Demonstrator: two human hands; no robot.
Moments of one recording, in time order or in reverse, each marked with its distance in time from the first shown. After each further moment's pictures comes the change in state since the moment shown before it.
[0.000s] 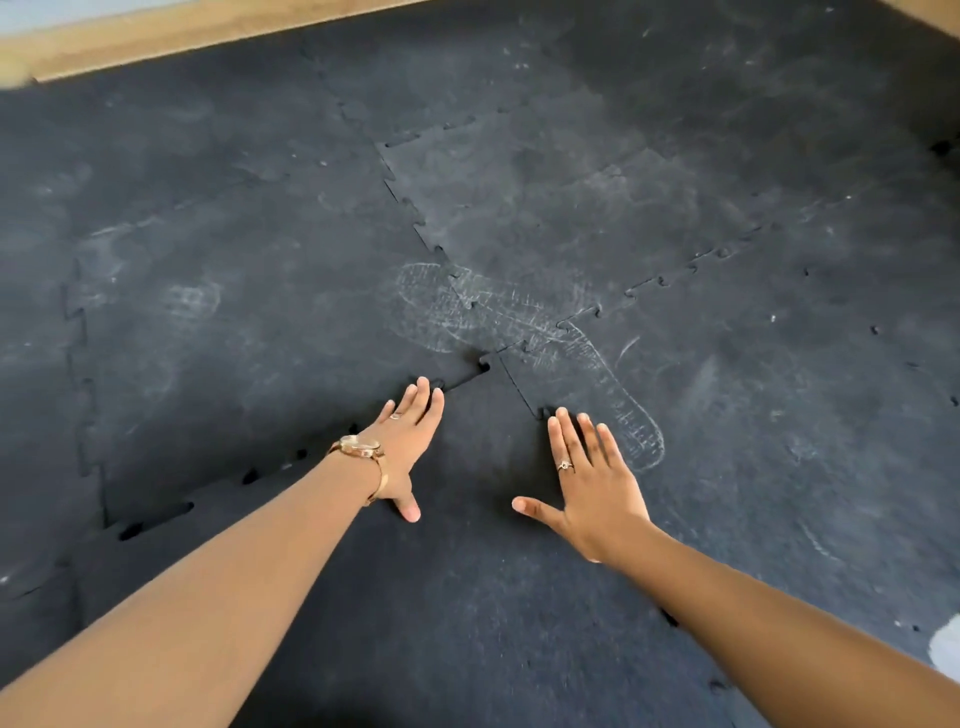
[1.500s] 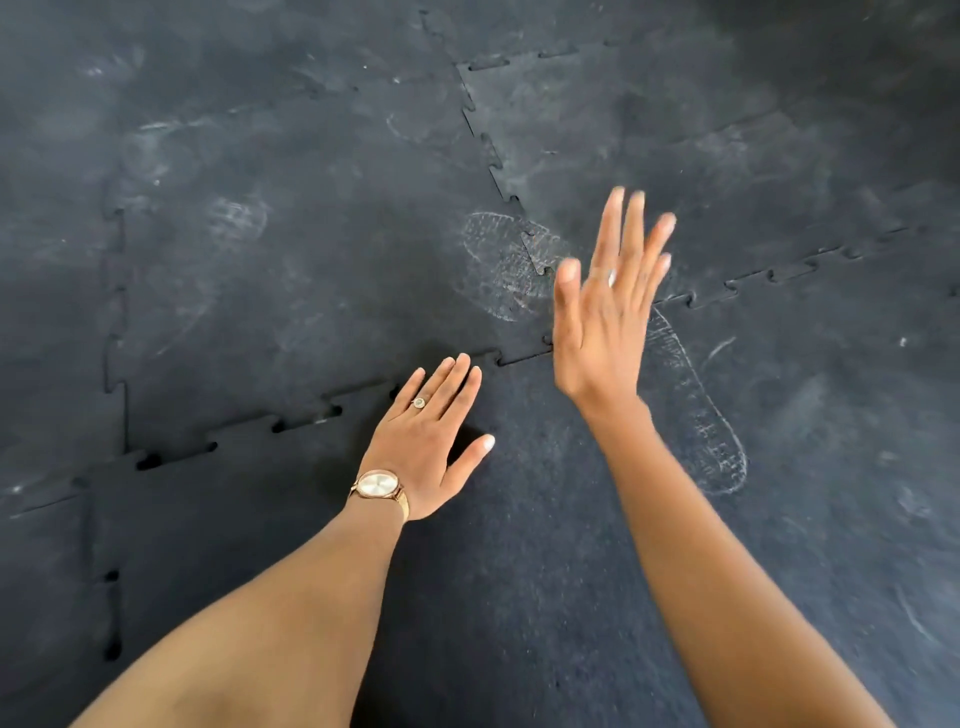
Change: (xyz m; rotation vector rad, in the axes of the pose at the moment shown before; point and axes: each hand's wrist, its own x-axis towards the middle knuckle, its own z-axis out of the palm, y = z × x) left_hand -0.010 -0.002 0.063 0.001 0.624 -0.104; right_hand 0.130 -0.057 -0.083 0.585 0.890 -0.059
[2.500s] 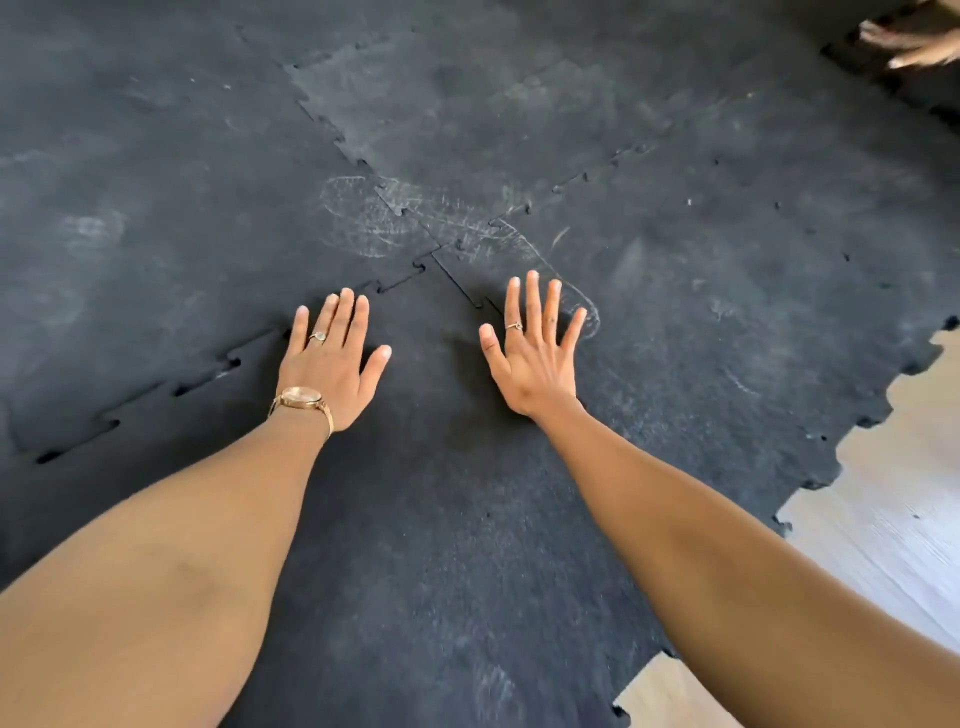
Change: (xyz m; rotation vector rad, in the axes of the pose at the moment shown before) left_hand -0.003 0.011 -0.001 0.201 -0.015 -0.031; right_hand -0.153 0.058 -0.050 -0.358 -0.359 0.295
